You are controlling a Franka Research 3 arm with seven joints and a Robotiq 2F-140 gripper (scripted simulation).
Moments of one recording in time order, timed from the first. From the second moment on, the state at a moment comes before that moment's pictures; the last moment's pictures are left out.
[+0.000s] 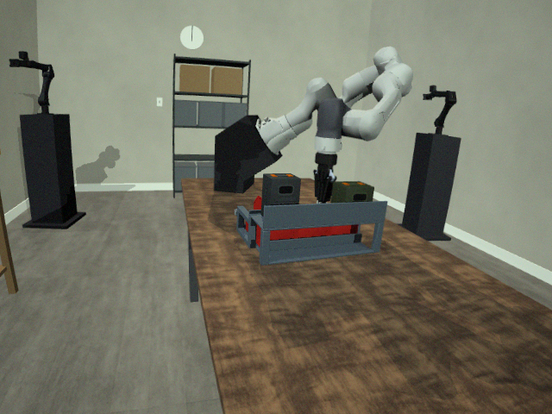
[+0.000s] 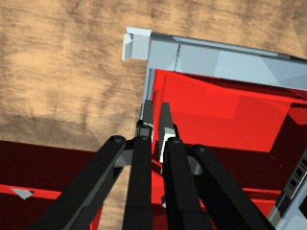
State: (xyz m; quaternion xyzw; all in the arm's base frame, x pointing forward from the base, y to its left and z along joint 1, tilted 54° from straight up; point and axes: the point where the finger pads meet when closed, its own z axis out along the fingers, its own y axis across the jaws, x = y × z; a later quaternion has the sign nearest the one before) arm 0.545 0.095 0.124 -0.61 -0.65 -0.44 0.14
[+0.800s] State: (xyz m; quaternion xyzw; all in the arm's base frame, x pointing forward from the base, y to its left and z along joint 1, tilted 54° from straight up) arm 0.541 0.087 0.131 -0.61 -0.65 -0.44 0.14
